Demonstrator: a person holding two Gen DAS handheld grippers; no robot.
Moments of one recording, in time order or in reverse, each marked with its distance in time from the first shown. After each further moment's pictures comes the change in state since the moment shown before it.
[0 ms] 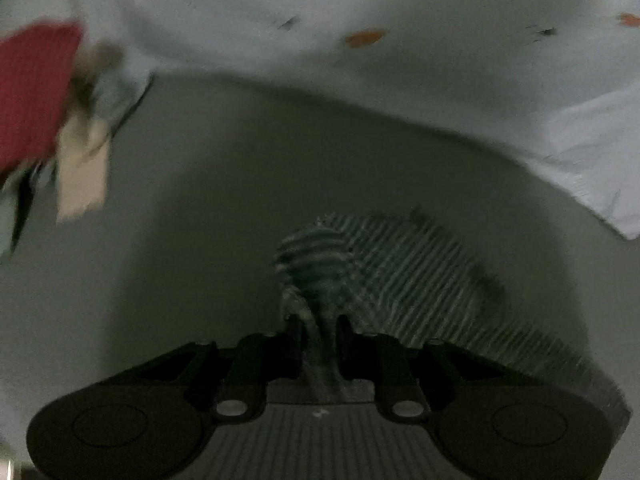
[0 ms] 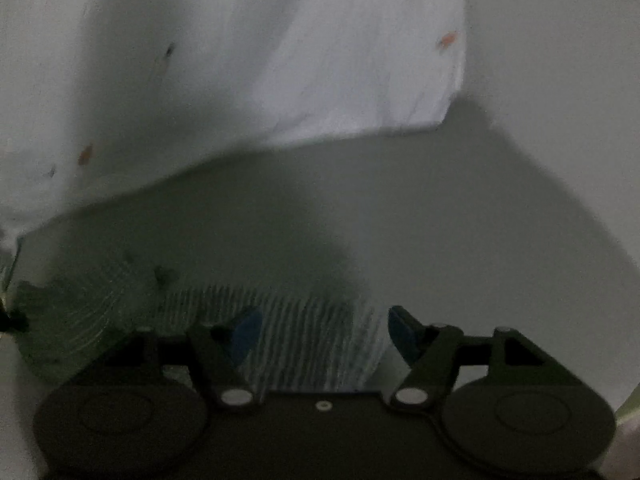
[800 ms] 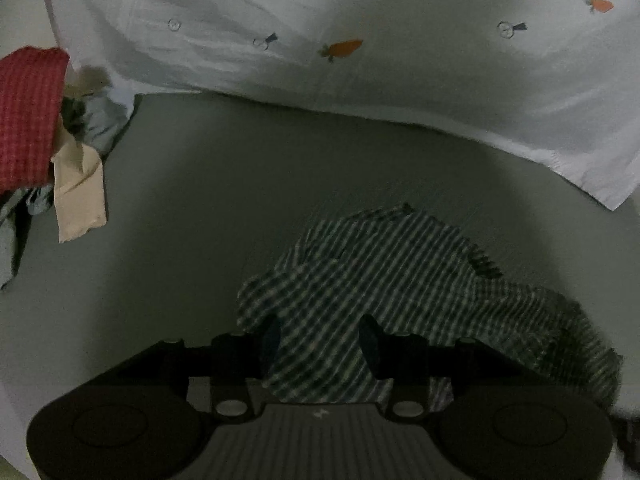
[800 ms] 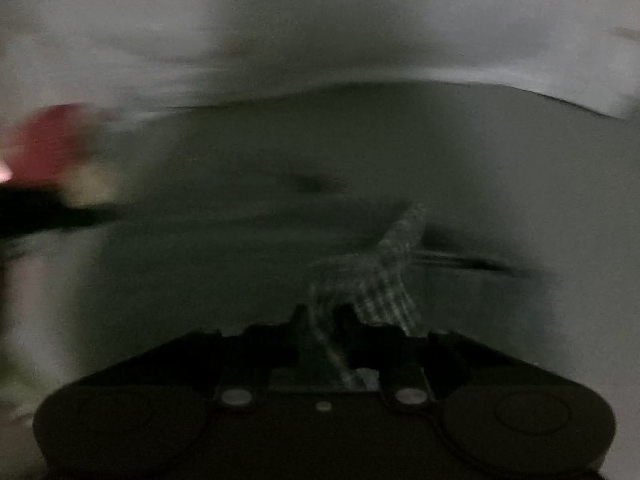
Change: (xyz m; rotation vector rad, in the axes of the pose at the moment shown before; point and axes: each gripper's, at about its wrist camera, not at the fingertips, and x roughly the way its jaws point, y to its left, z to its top) left arm -0.025 0.004 -0.002 0.108 -0.068 -0.059; right arm 0.015 0.087 -0.024 -0.331 0.182 0.581
